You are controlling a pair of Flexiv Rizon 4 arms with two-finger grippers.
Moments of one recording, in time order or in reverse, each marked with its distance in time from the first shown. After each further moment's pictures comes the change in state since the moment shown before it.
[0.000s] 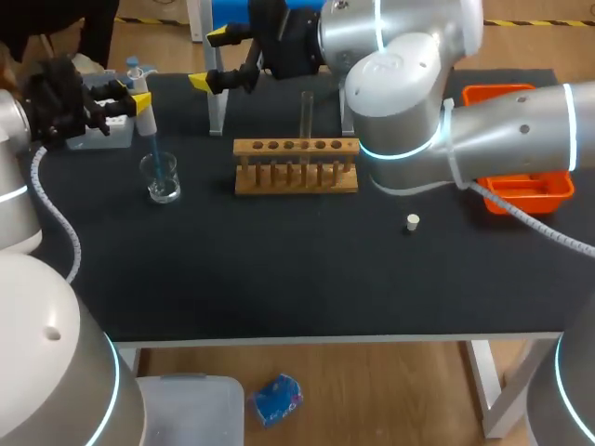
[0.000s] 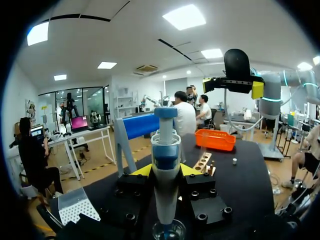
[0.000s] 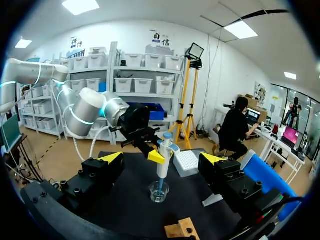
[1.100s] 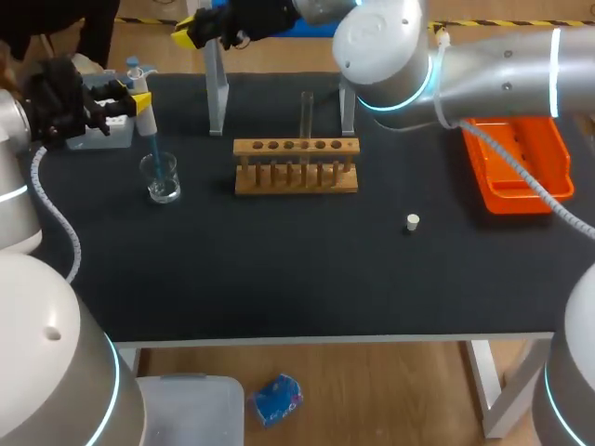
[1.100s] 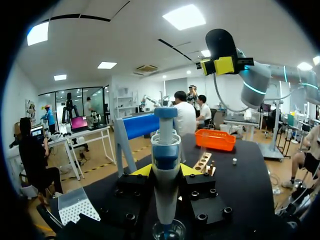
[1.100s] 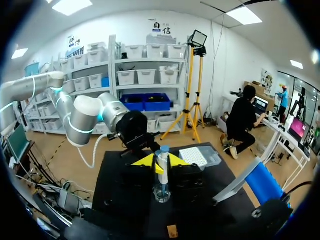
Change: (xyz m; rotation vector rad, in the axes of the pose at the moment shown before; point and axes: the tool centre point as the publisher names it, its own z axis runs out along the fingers) left arm 0.000 0.000 0.000 0.000 0.000 0.000; right arm -0.015 0.032 0.029 0.124 0.080 0.060
